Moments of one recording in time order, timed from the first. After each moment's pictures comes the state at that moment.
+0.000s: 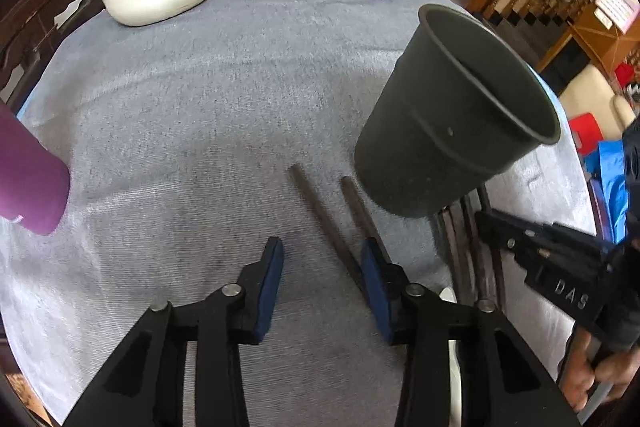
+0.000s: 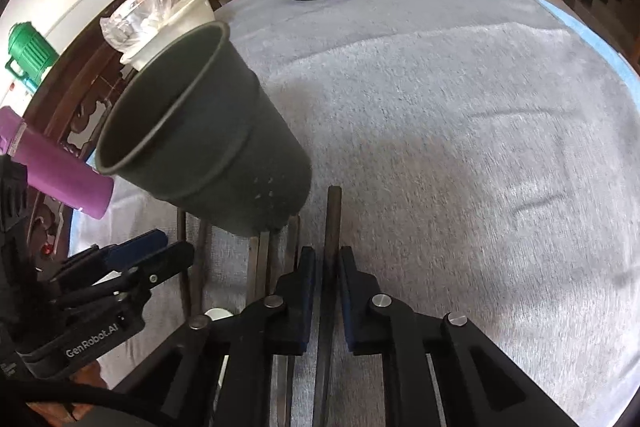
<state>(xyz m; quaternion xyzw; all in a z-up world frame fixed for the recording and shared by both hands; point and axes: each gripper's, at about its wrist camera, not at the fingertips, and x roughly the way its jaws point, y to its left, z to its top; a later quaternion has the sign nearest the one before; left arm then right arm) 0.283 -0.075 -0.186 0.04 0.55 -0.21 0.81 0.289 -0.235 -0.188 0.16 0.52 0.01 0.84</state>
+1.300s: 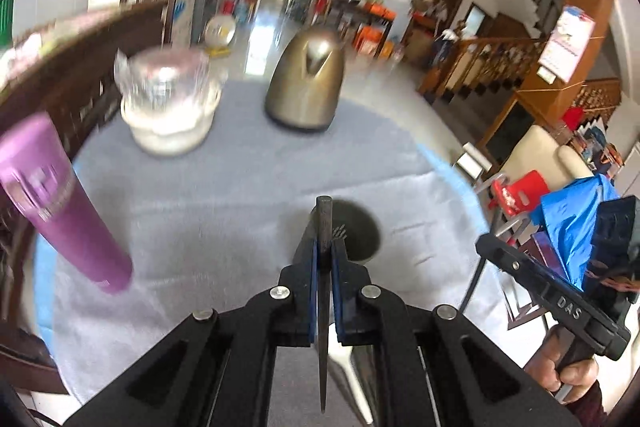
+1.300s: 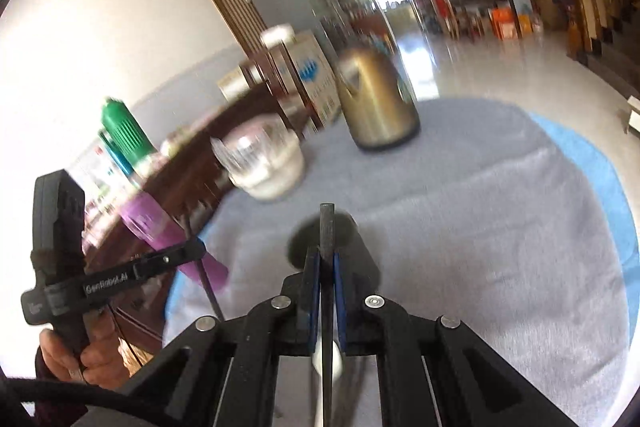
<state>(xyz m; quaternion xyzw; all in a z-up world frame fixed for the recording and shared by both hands) 0.229 -0.021 0.012 -0.04 0.40 -0.28 0.87 0.202 -0.251 -0.039 0.21 0.30 0.07 0.93</state>
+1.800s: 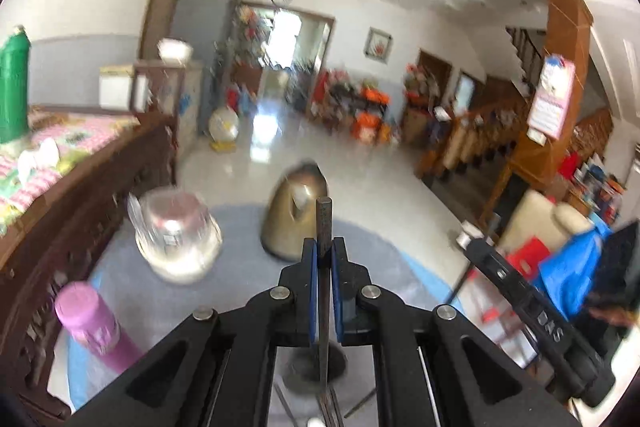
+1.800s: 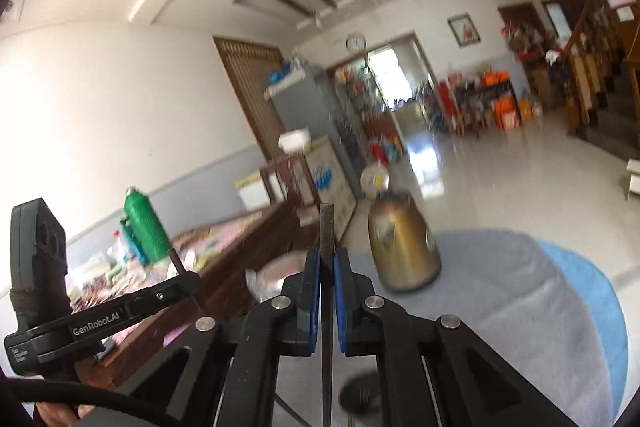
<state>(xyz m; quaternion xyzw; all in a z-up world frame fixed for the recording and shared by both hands) 0.263 -0.037 0.114 -0.06 0.24 -0.25 0.94 0.222 -0.236 0.089 0.20 0.11 0.03 0.97</state>
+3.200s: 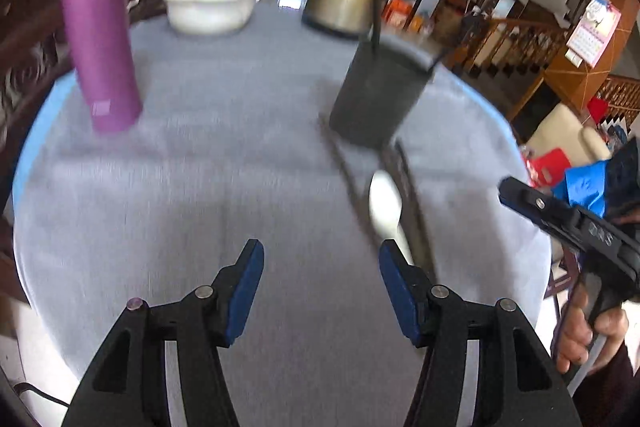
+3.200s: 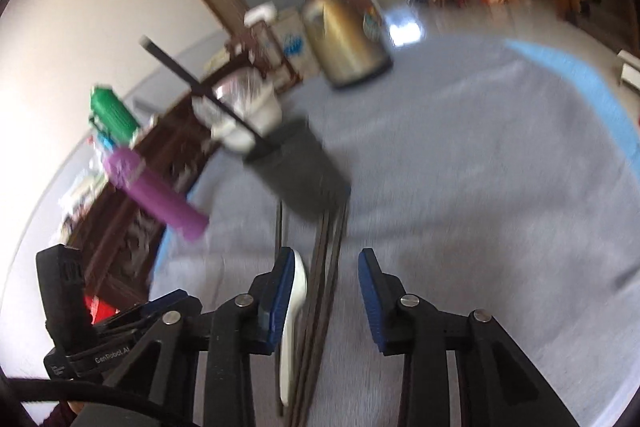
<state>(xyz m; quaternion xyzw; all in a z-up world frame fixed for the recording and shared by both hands) 0.167 0.000 -0.158 -0.04 0.47 -0.22 0.86 0.156 -0.258 -0.139 0.24 0.37 0.08 0.89</state>
